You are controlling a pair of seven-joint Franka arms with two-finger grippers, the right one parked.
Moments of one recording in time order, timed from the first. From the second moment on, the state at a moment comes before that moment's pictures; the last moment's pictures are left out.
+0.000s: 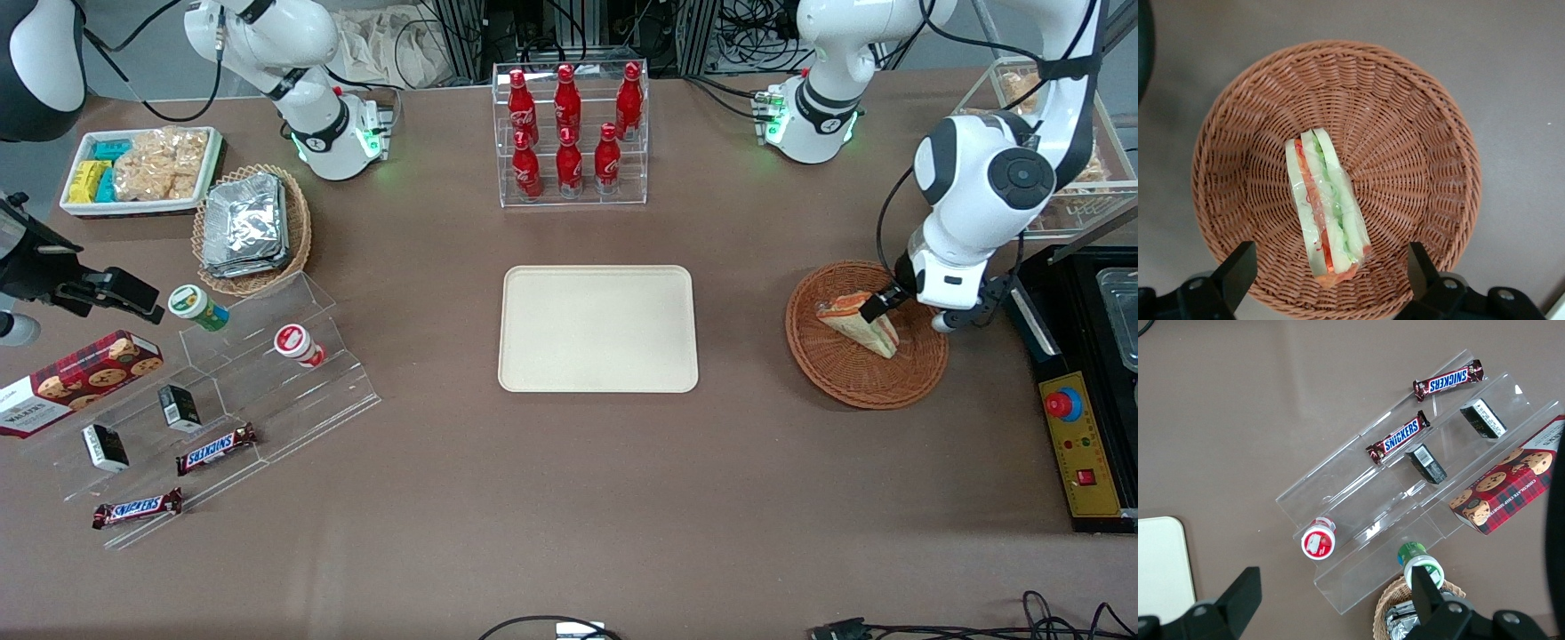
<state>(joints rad) 0.09 -0.08 -0.11 -2.47 0.05 2.42 -0.62</state>
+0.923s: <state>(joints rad) 0.09 0.01 -0.10 -2.63 0.05 2.74 -0.66</state>
